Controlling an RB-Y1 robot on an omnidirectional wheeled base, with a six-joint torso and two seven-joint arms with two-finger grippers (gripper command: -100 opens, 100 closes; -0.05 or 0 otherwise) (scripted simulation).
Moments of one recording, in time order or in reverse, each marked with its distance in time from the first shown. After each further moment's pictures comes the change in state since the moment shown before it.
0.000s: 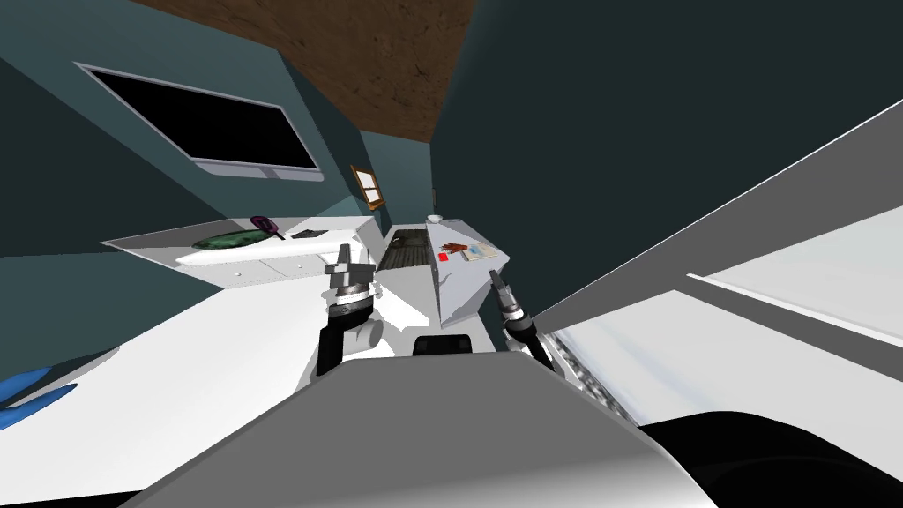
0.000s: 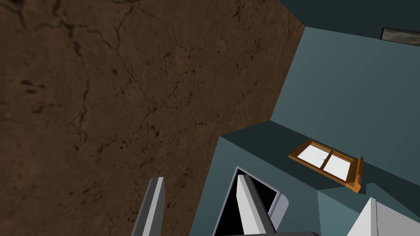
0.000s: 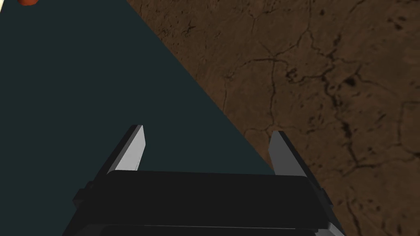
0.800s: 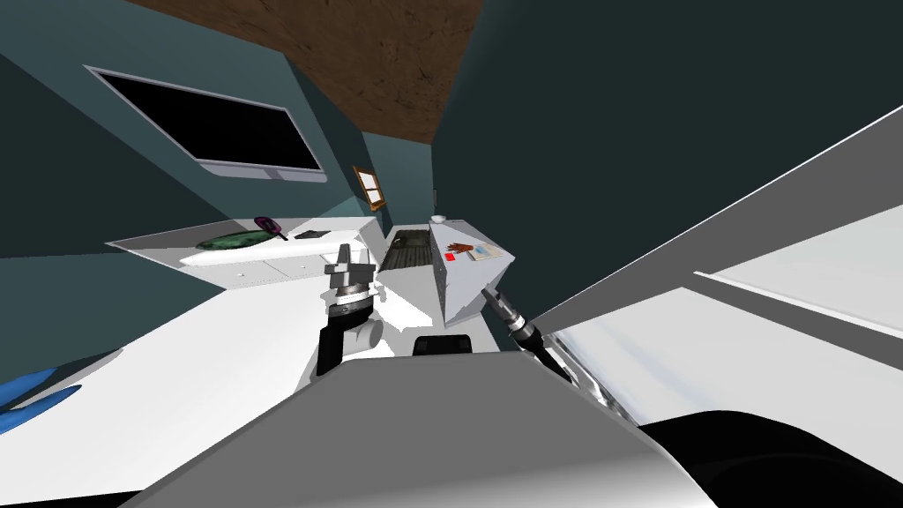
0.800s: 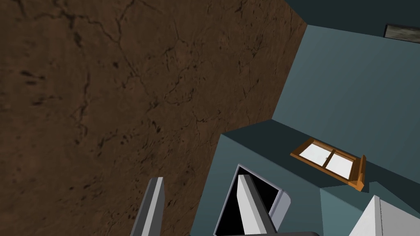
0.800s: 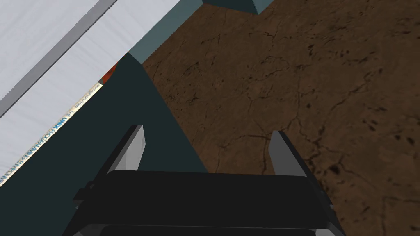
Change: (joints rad) left arm 0.000 0.000 0.000 0.000 0.000 0.000 0.000; right arm 0.018 -0.224 0.015 0.163 0.100 -0.053 0.028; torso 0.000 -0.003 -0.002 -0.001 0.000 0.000
